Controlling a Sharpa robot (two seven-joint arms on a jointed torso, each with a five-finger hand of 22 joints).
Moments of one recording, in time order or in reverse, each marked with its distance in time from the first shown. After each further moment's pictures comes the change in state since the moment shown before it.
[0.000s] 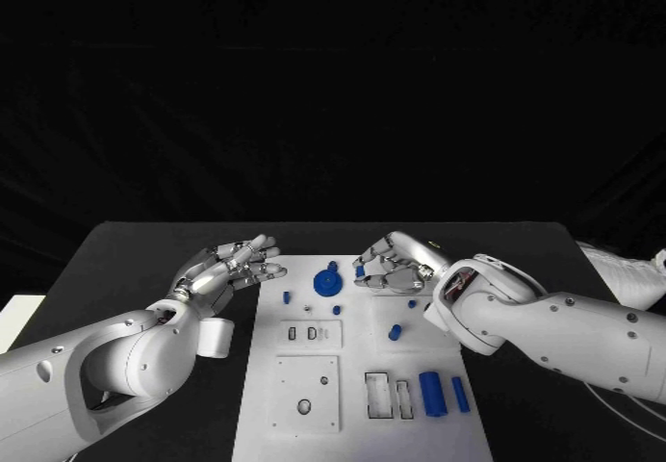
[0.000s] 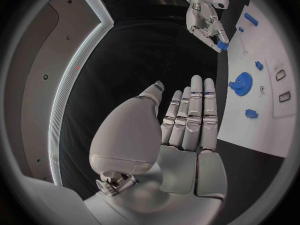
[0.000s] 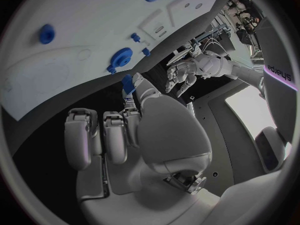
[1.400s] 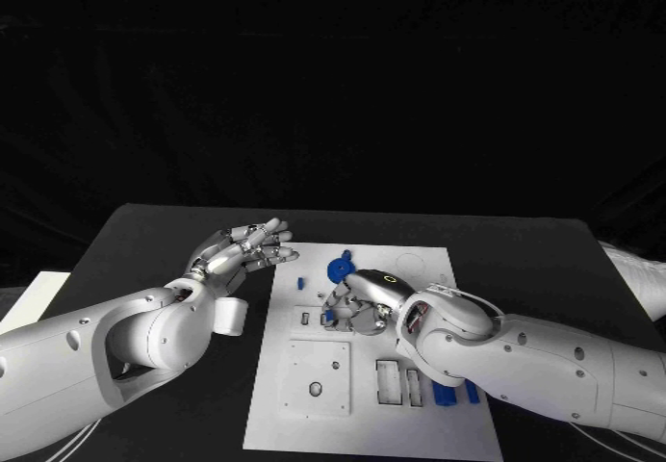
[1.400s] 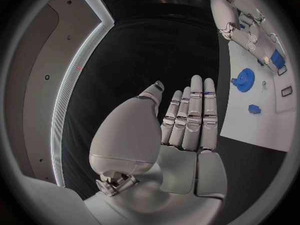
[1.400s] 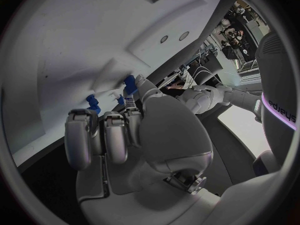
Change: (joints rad) left arm -0.001 0.009 0.000 -0.023 0.000 0.000 0.003; left_hand 0.000 0.000 0.000 0.000 0.000 0.000 0.000 0.000 0.000 0.000 0.000 -0.004 0.000 0.000 0.000 0.000 0.002 0.000 0.000 0.000 0.000 -0.001; right arm -0.095 0.175 -0.028 -0.024 -0.218 0.128 -0.111; right_hand -0.028 -0.022 0.022 0.022 -0.022 0.001 0.000 0.000 -0.001 0.004 -0.004 -0.016 0.013 0.000 0.000 0.000 0.001 0.000 0.000 0.000 0.000 0.000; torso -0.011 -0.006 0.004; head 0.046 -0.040
